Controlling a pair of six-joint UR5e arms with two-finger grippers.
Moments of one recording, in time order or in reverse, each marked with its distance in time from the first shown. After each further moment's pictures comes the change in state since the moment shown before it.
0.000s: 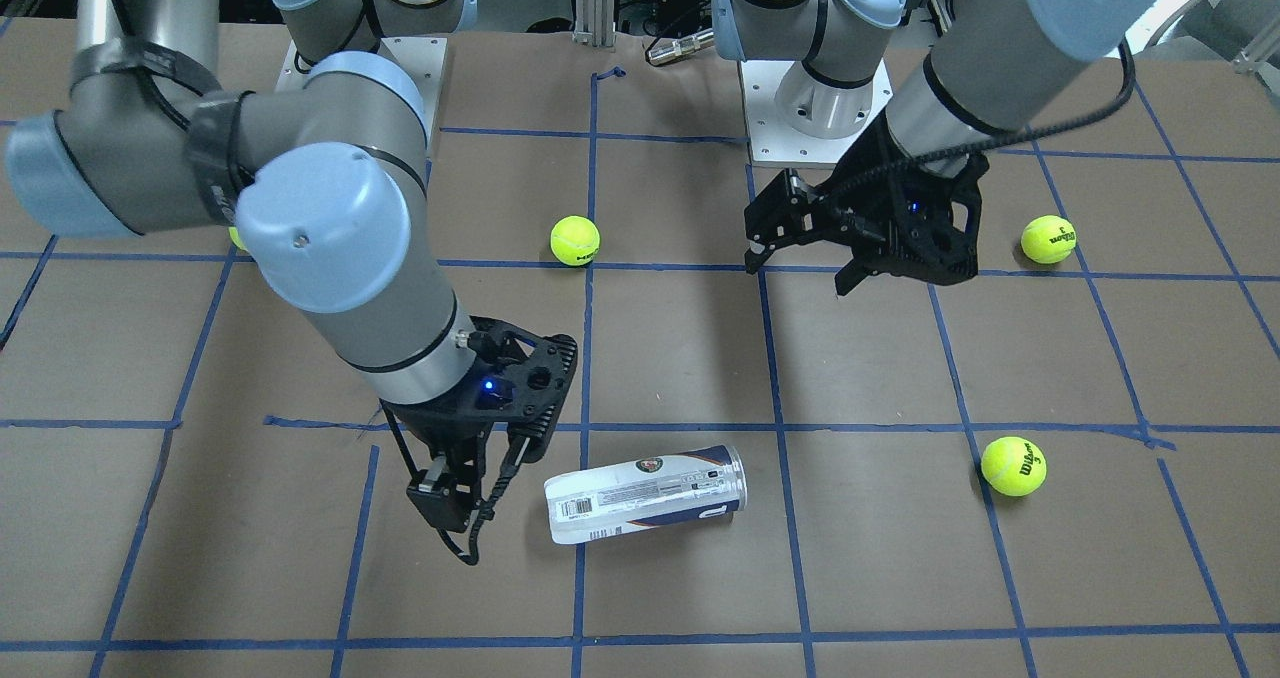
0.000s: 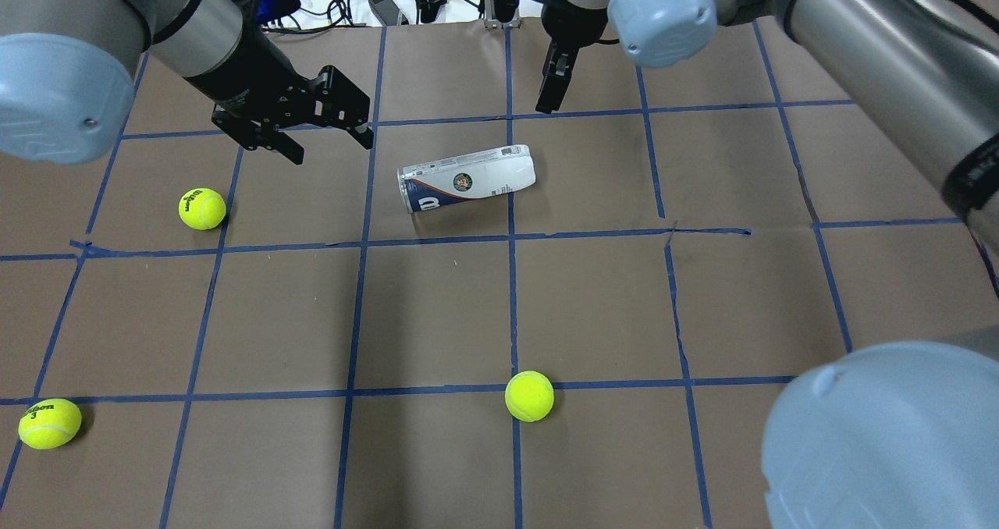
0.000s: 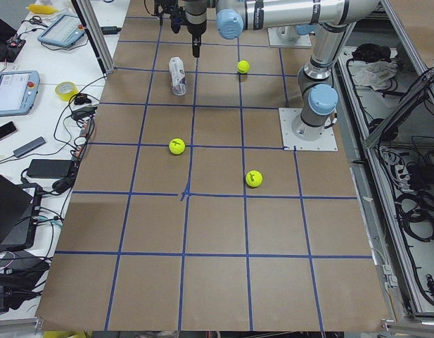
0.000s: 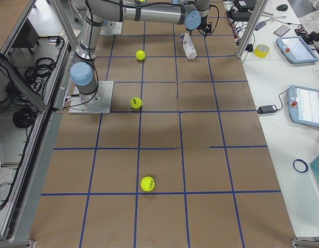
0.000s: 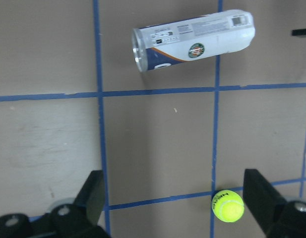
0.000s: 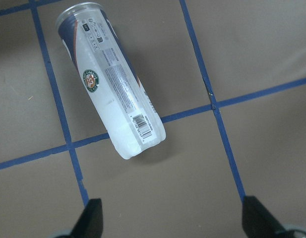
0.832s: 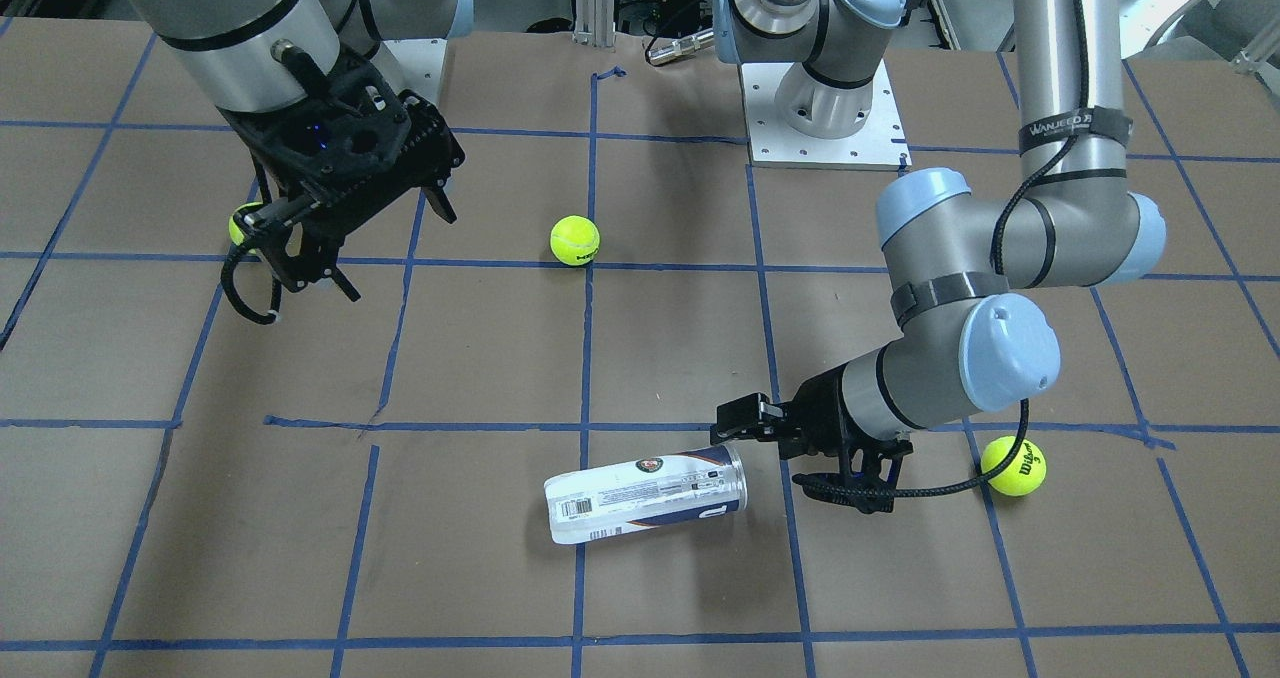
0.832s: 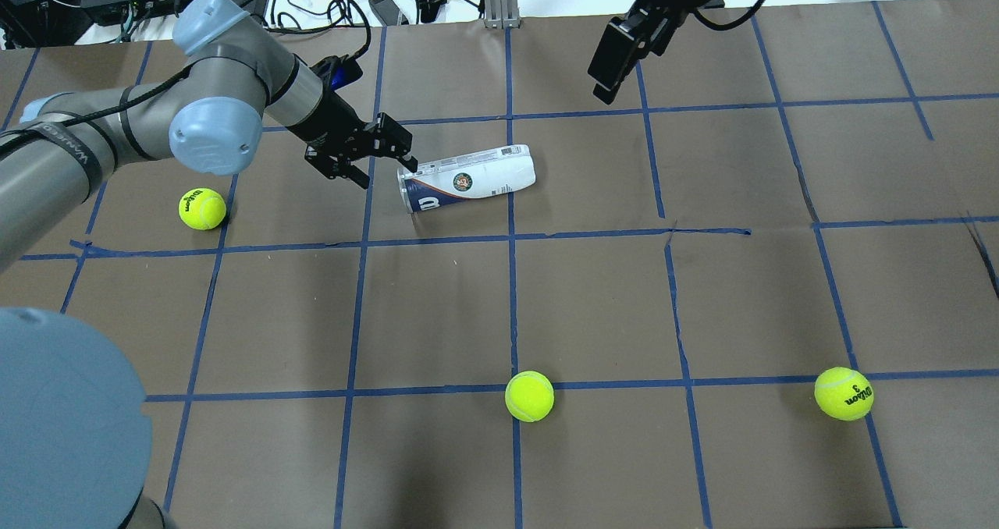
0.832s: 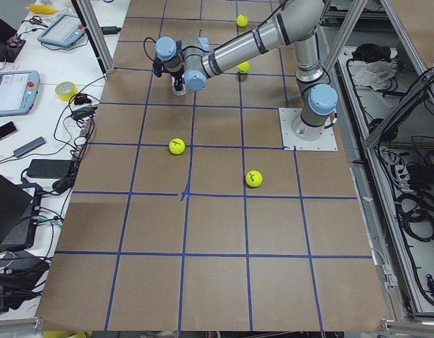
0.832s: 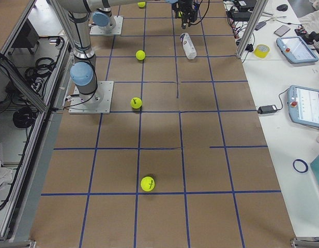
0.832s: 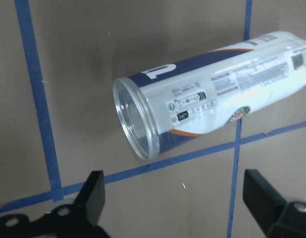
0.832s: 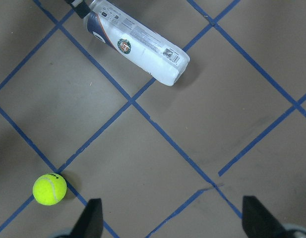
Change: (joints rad) left arm 0.032 -0.379 -0.009 0.260 -0.141 0.055; right arm -0.066 -0.291 0.027 0.362 -0.031 0.399
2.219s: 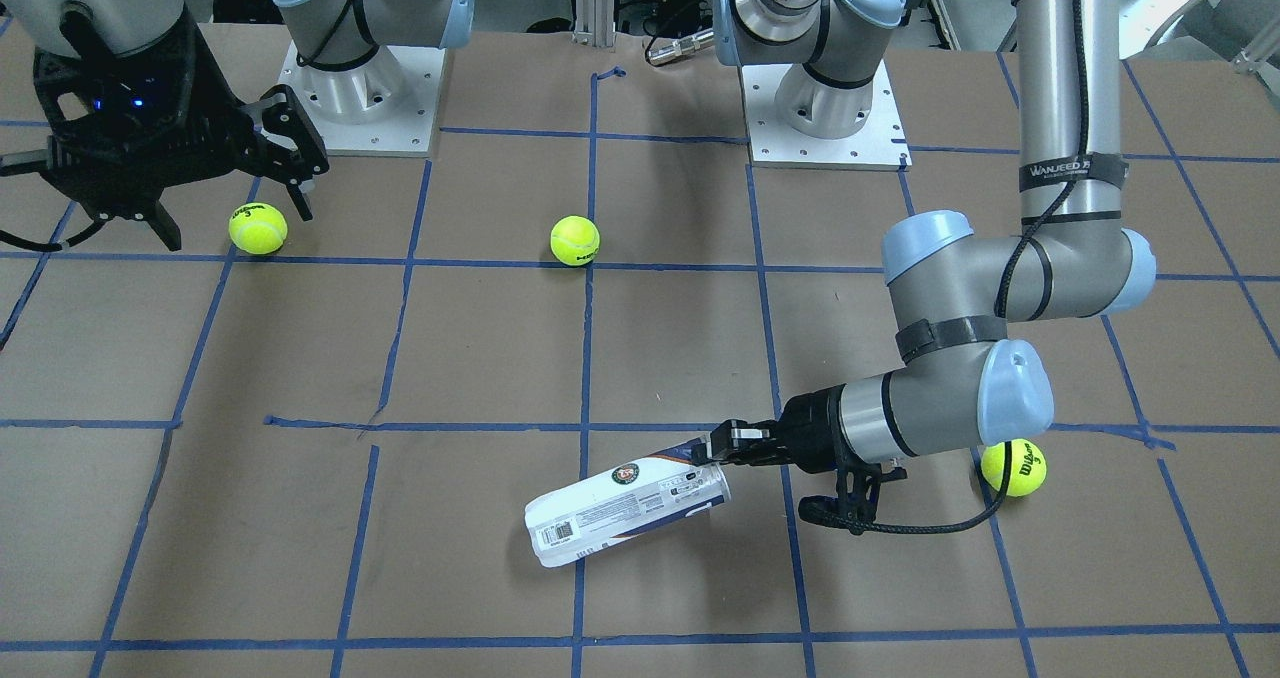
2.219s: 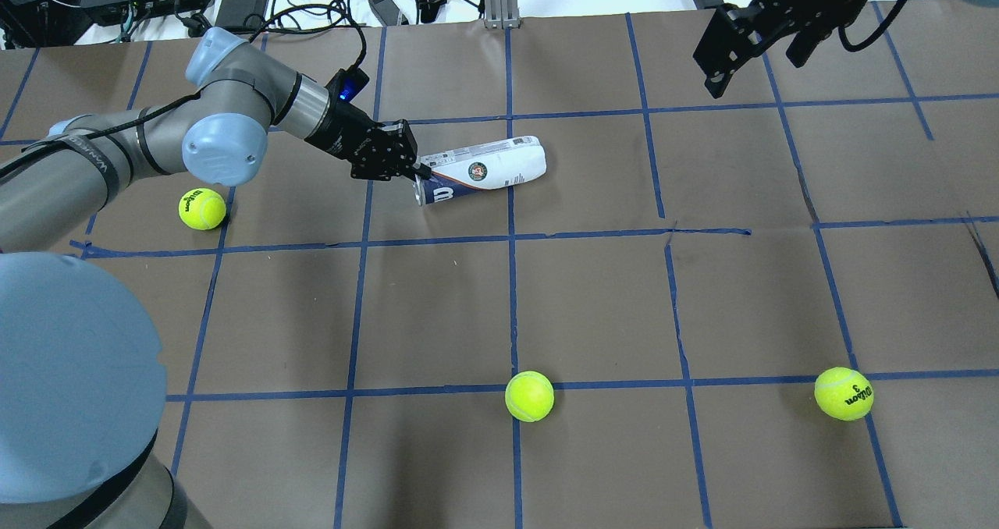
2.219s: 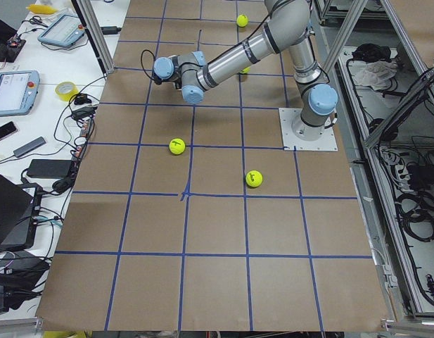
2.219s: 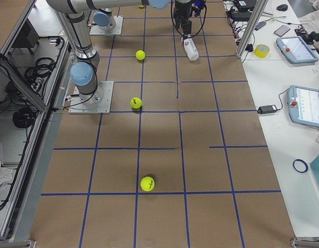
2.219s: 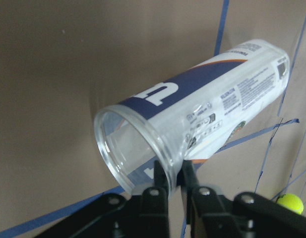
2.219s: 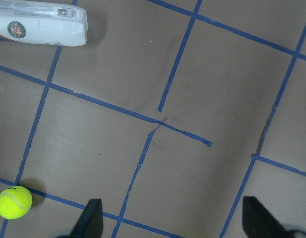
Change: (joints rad) left arm 0.021 -0.043 -0.002 -0.003 -0.277 -0.053; right arm -0.119 -0.089 0.090 -0.027 -0.159 0.333
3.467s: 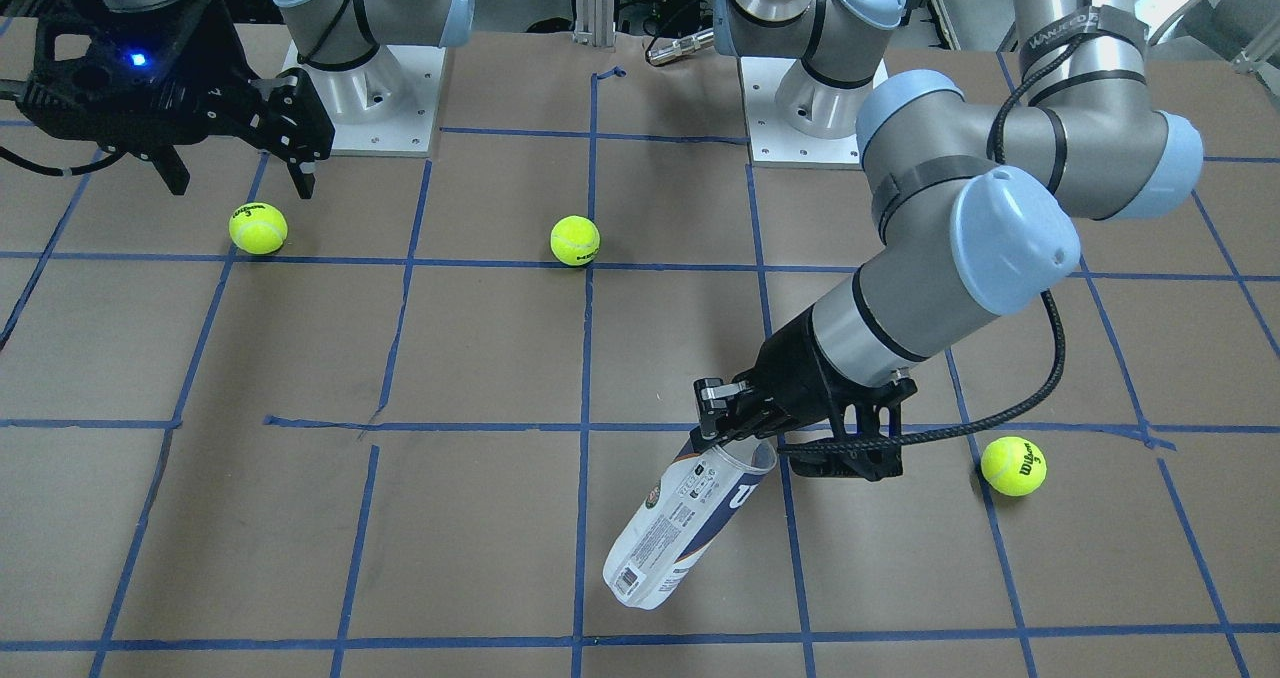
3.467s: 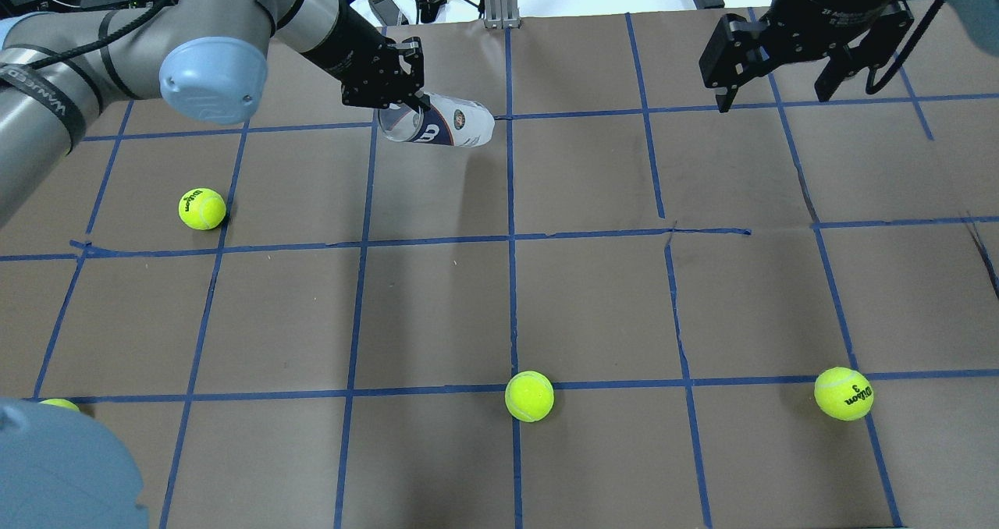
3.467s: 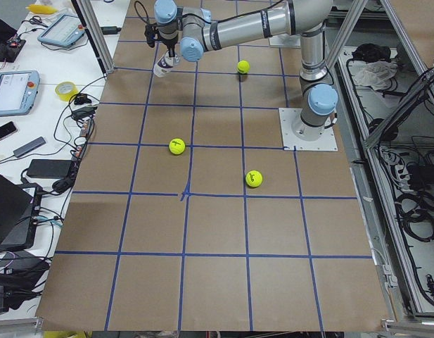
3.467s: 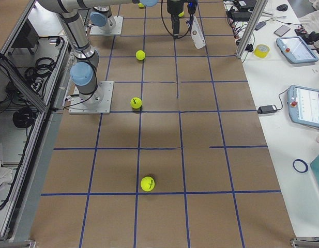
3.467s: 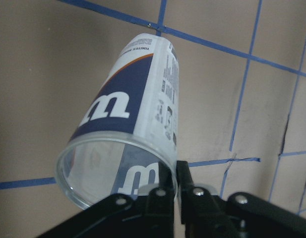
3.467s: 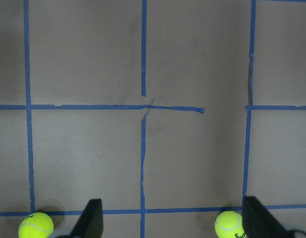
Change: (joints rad) left arm -0.152 0.147 0.163 0.006 0.342 -0.292; right arm 0.015 -0.080 0.081 -0.002 -0.050 0.329
